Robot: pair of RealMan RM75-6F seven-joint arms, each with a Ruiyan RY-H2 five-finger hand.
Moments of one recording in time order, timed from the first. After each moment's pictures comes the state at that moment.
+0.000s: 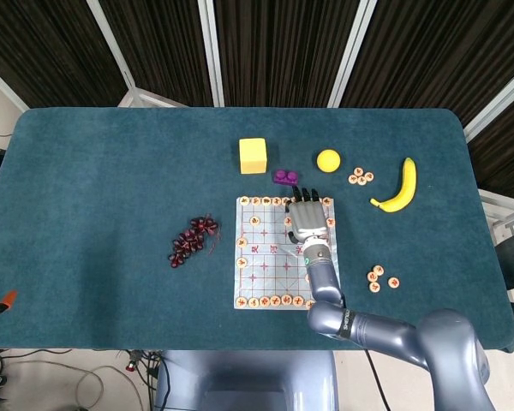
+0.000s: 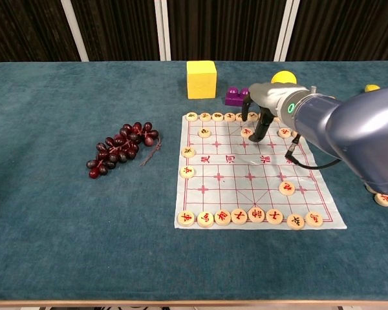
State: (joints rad) left arm 0.03 -1.18 -0.16 -1.79 1.33 1.67 0.19; right arm 1.04 -1.84 0.31 -1.16 -0.43 0.99 -0.78
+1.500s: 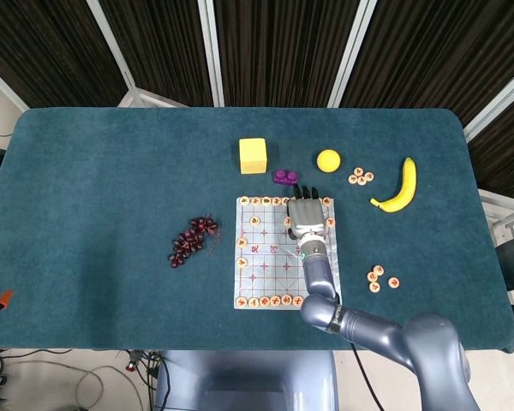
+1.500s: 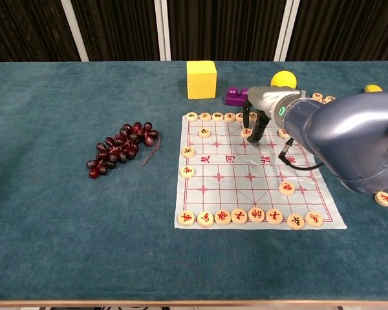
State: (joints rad) left arm 0.03 -1.18 -0.17 -1.79 1.32 1.67 0.18; right arm 1.06 -1.92 0.37 -1.00 -0.42 0.94 -0.81
